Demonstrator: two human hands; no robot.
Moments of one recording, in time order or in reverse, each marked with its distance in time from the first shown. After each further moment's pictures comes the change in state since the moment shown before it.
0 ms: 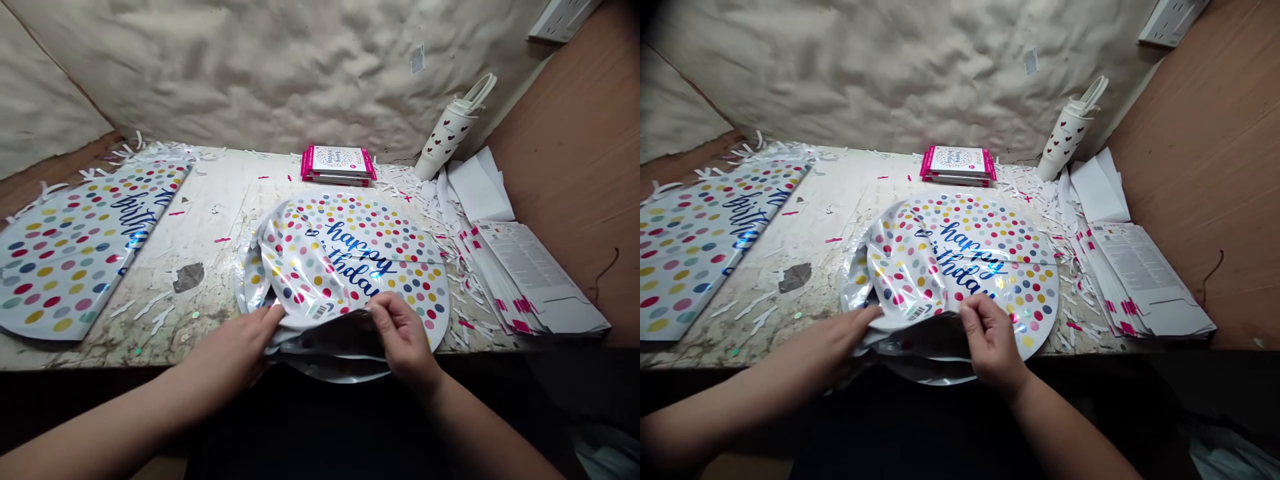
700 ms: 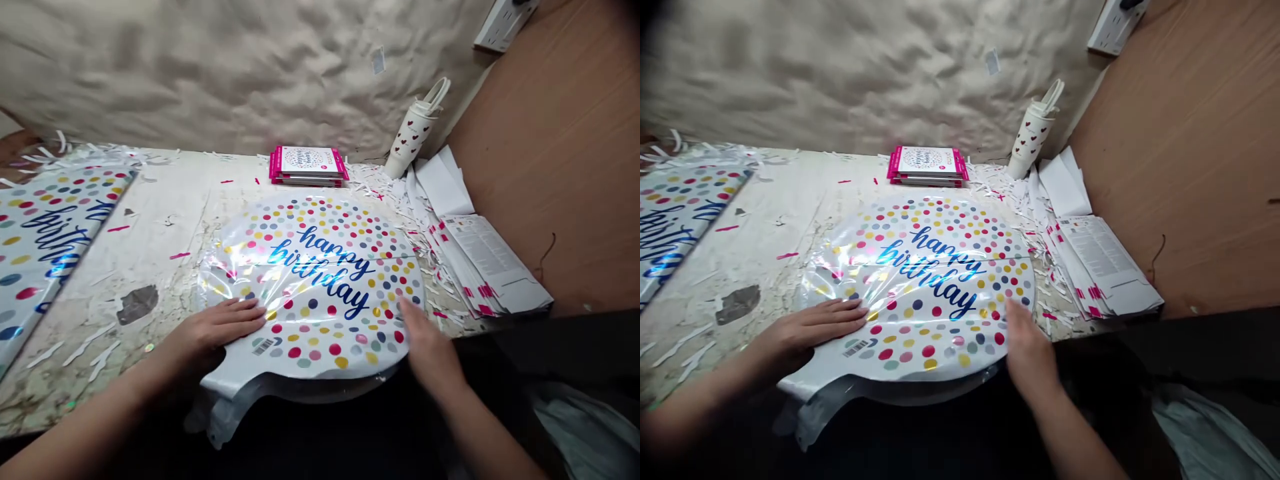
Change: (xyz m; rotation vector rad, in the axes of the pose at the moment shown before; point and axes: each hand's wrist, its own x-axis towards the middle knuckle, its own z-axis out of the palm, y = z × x) left_hand 0.039 -0.065 0.036 -0.156 0.192 0.371; right_hand -0.046 0.053 -0.063 -1.262 0.070 0.028
